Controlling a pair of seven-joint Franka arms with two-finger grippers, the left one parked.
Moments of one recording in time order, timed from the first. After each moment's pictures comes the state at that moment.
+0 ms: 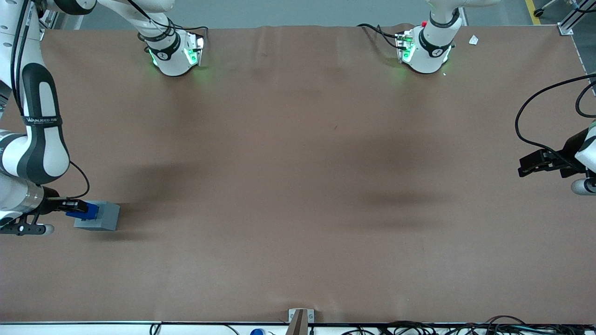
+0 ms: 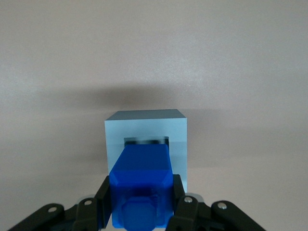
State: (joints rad) arm -0.13 0.57 -0.13 -1.58 0.05 2.12 -0.24
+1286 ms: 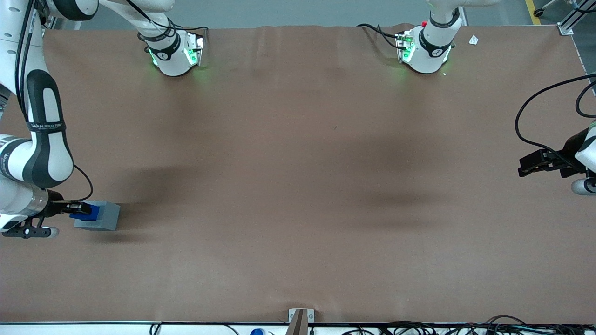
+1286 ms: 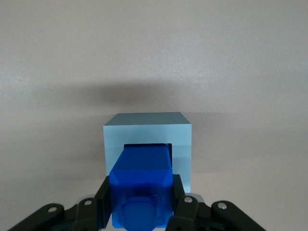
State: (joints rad) arm -0.13 0.60 -0.13 -1.55 0.05 2.12 -0.24
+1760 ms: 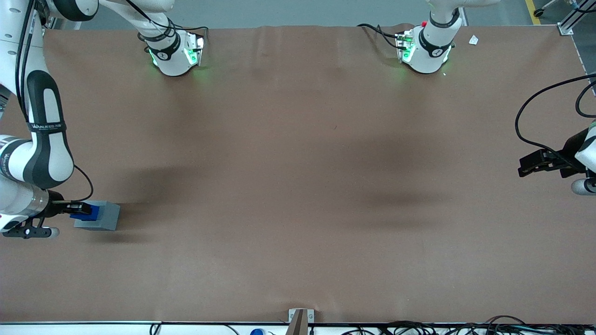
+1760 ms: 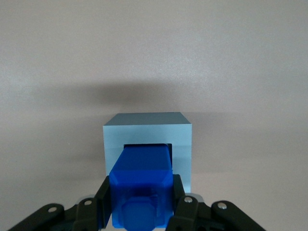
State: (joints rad) arm -0.13 0.60 -0.13 -1.55 0.05 2.12 -0.24
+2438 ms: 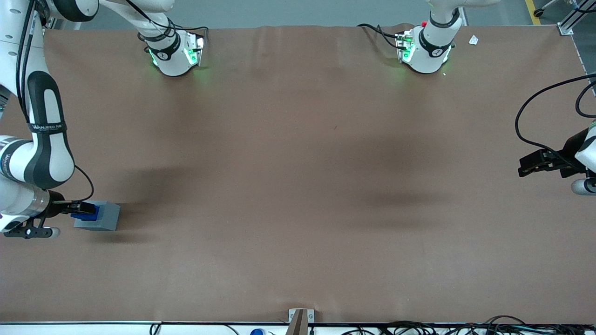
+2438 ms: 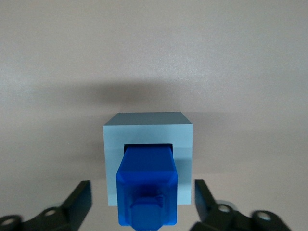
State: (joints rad) arm -0.13 0.61 -0.13 -1.55 0.05 2.12 -0.24
